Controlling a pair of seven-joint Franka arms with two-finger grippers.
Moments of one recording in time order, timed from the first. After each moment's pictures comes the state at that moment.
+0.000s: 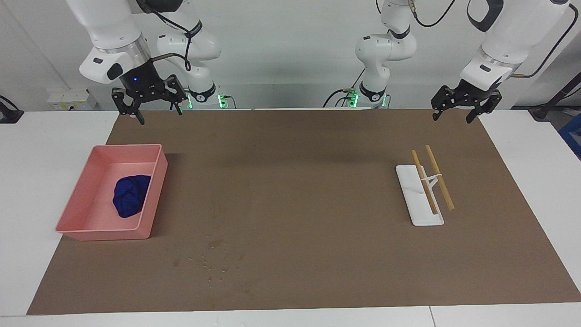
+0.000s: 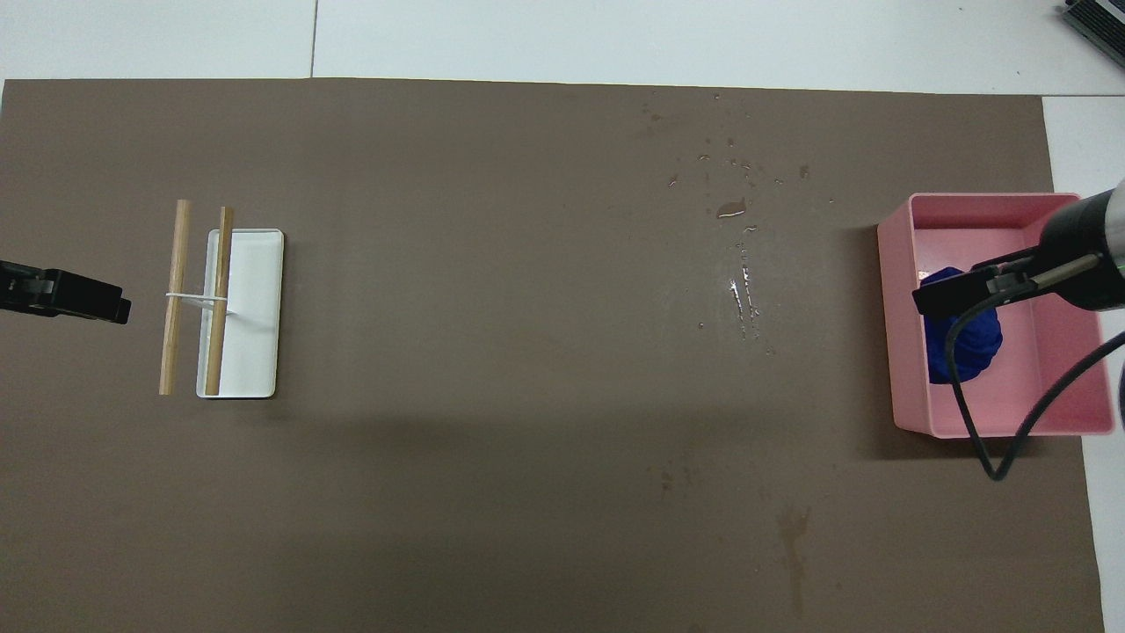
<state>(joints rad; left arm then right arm) 0.01 -0.05 -0.04 -1.63 -0.02 1.55 0.15 0.03 -0.01 0.05 -1.54 0.04 1.55 -0.20</state>
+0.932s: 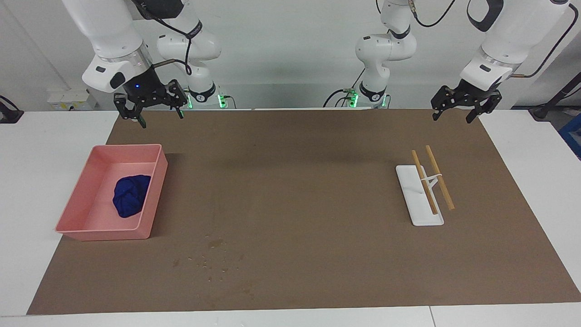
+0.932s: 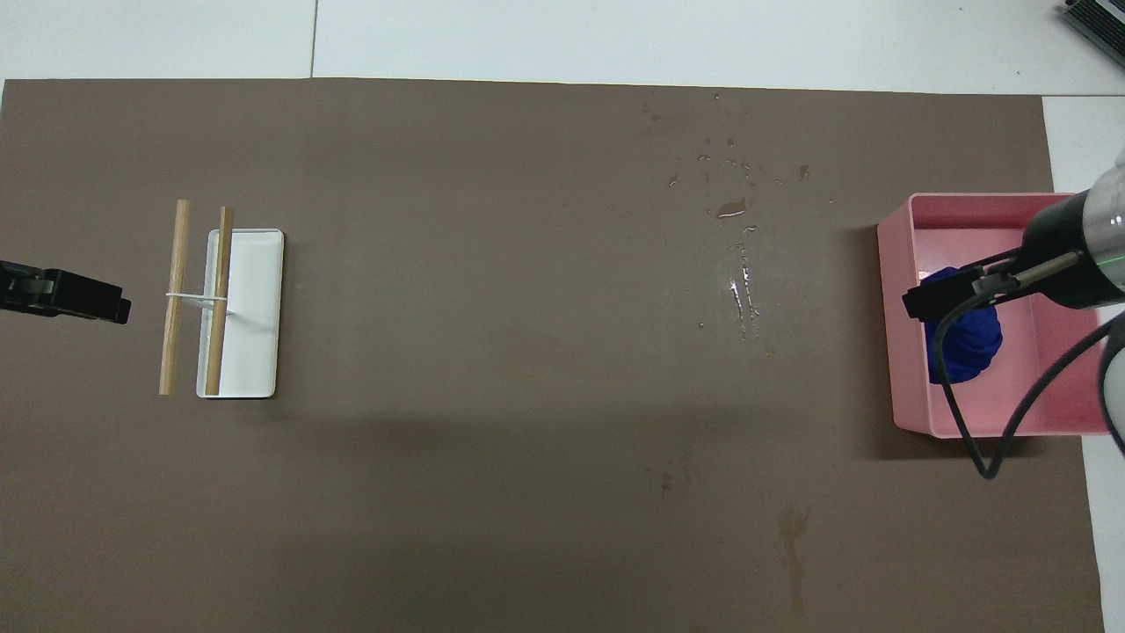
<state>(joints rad) 0.01 -0.05 -0.04 -1.63 -0.02 1.55 0.15 0.03 0.00 0.05 -1.54 0.04 1.53 -0.20</state>
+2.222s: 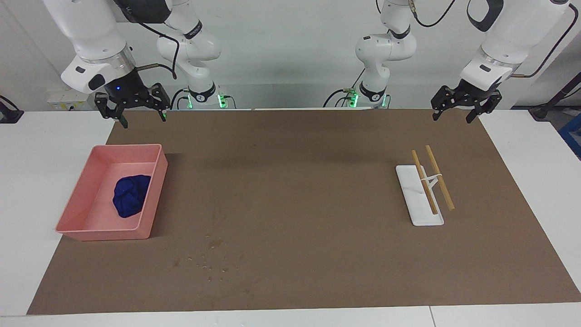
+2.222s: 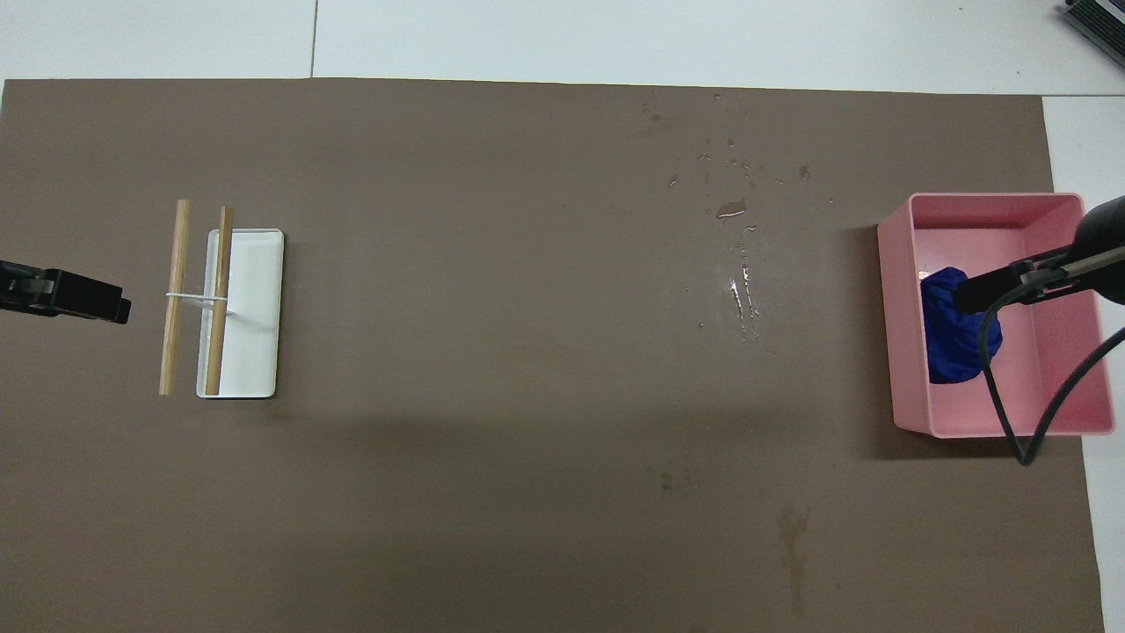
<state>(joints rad) 0.01 -0.05 -0.04 -1.63 -0.02 1.55 0.15 -0.01 0.00 0.04 -1.54 -0.02 1.53 -0.20</state>
